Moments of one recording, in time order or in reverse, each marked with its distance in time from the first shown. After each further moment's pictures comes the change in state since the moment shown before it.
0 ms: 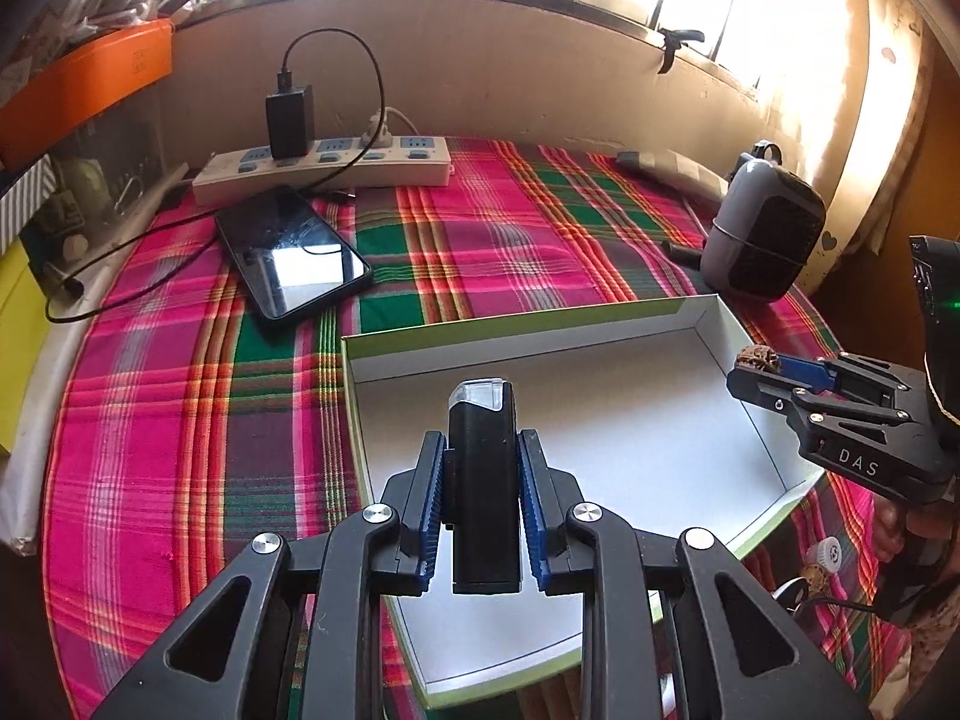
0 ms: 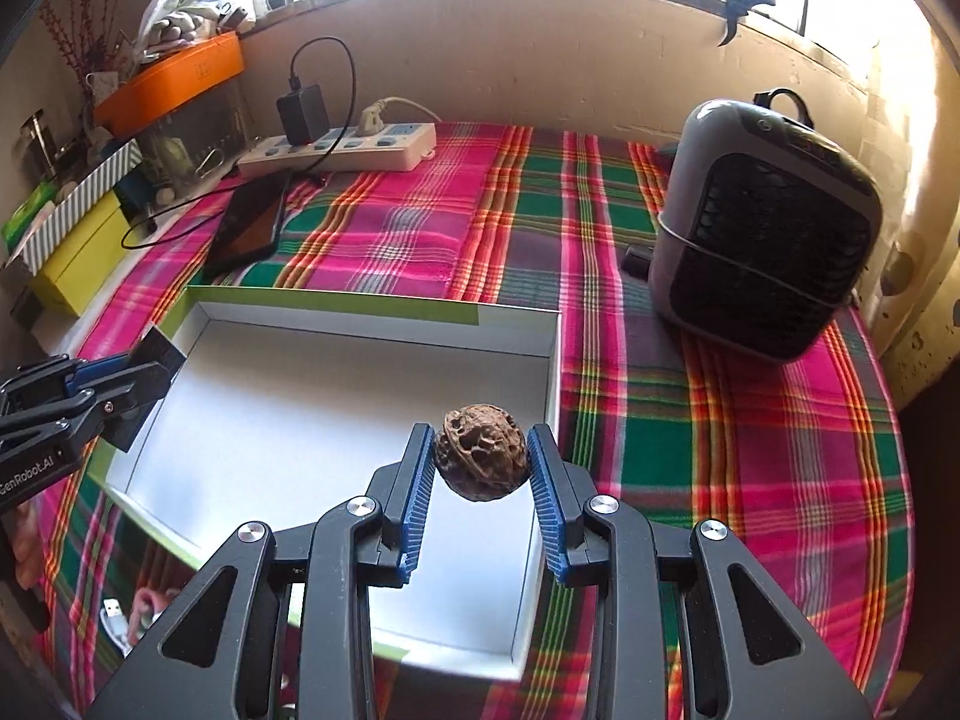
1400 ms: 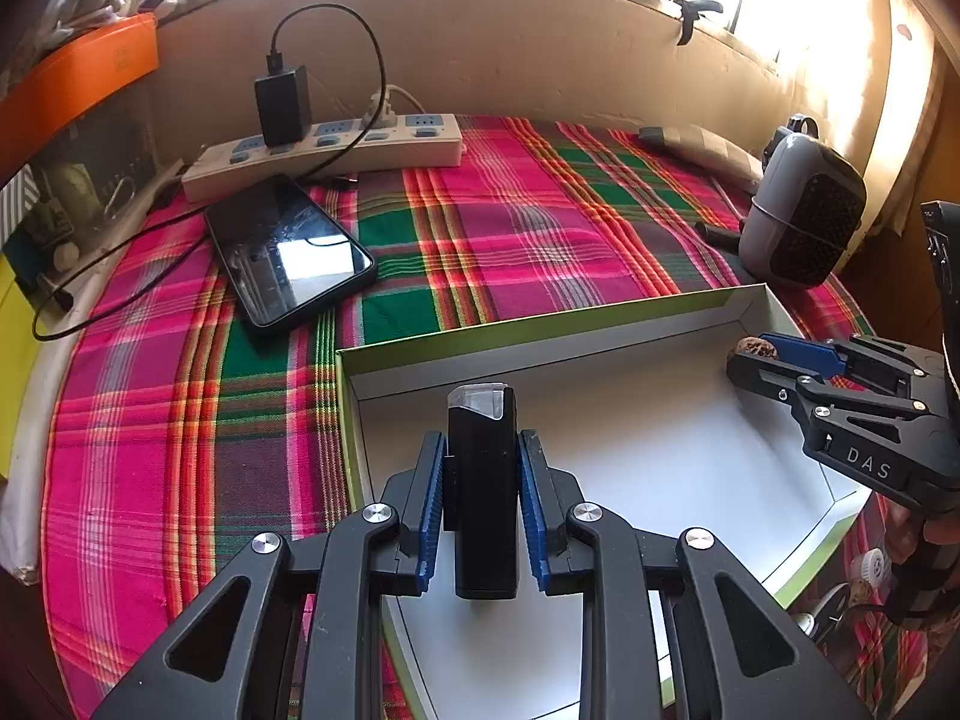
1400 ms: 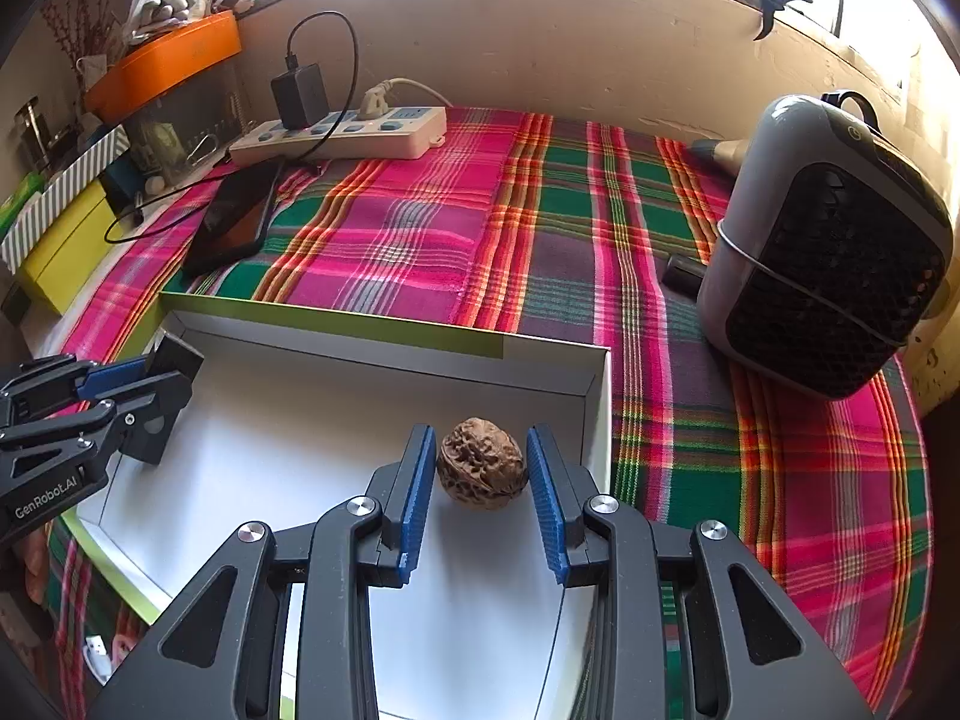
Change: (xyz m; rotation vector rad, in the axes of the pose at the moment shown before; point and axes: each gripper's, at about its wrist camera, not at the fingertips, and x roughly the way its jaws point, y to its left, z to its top) left arm 0.030 0.001 0.010 0.021 0.035 0.046; right arm 0.029 0.006 0.015 -0.018 0.016 0.004
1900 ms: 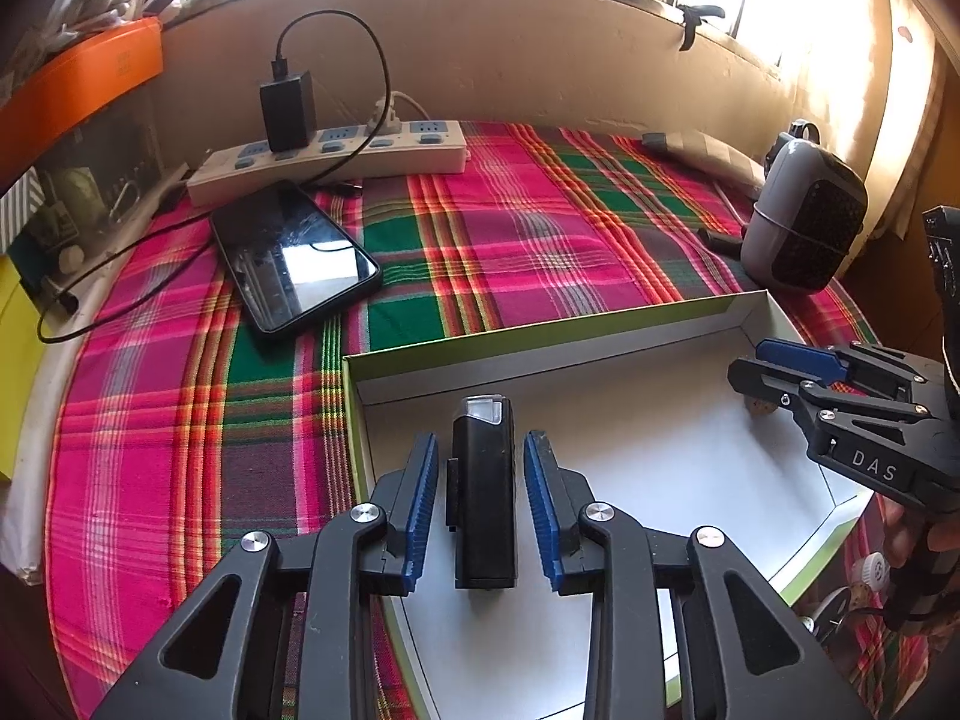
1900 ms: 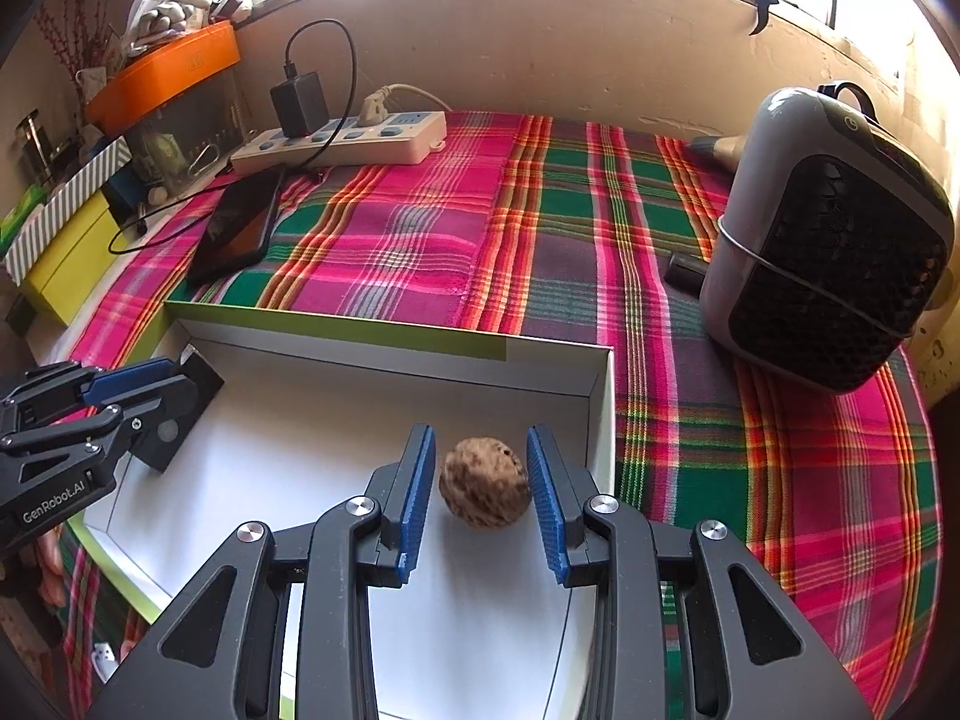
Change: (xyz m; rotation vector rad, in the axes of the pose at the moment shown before) left arm -0.002 0.001 0.000 0.000 -0.015 0.012; right arm -0.001 -0.001 -0.002 0.029 -0.016 0.029
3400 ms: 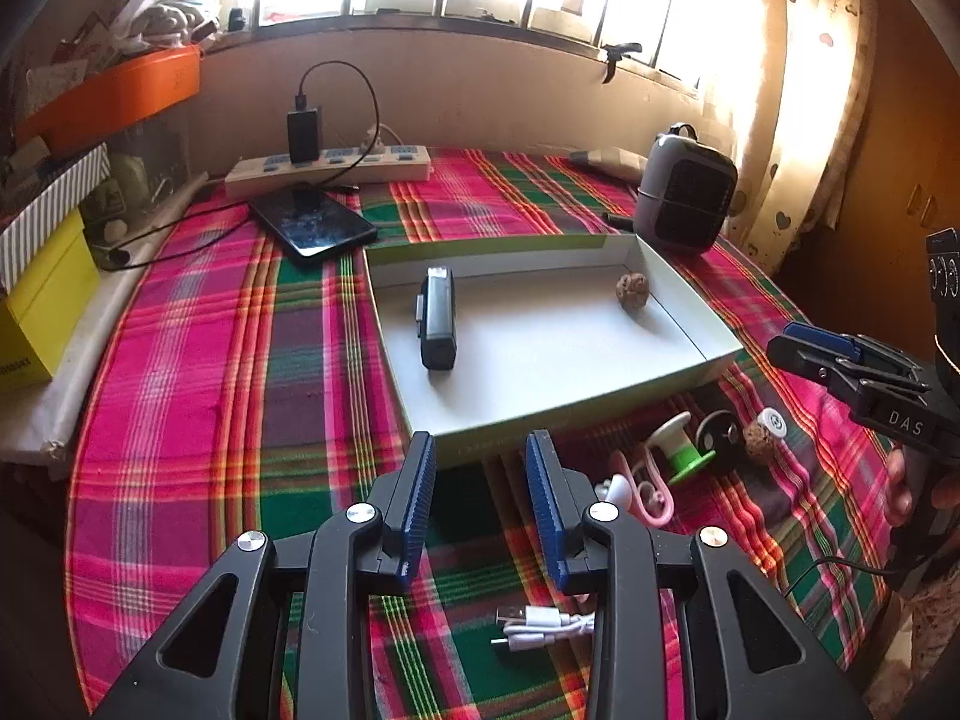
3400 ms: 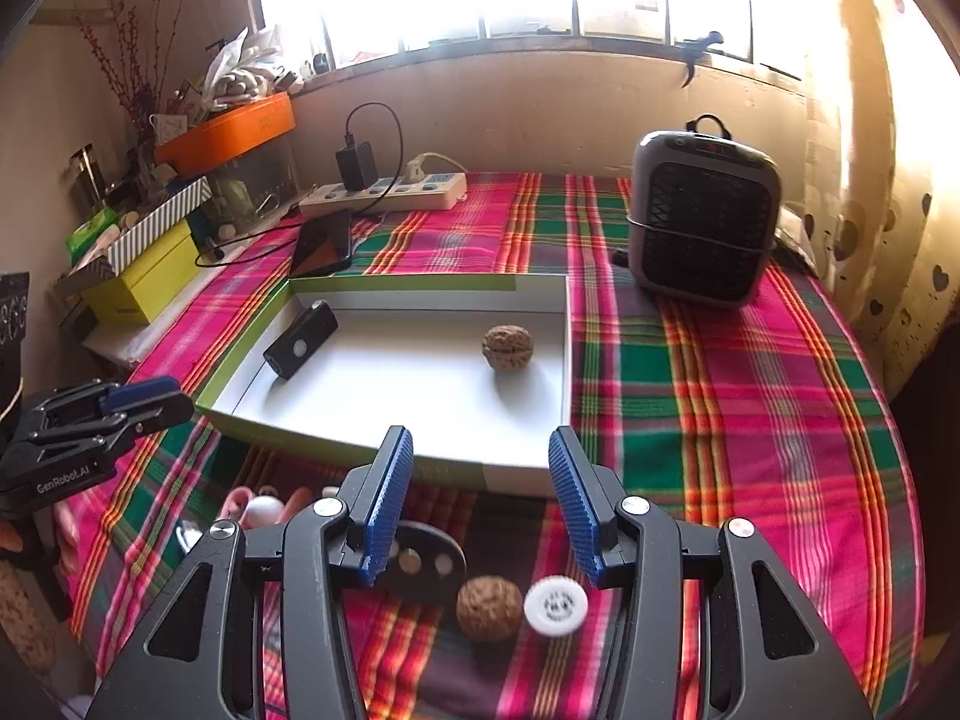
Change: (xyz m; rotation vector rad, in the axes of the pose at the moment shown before) left arm -0.105 -0.005 -0.095 0.022 -0.088 -0.096; right arm -0.117 0.012 -0.092 0.046 -0.179 0.016
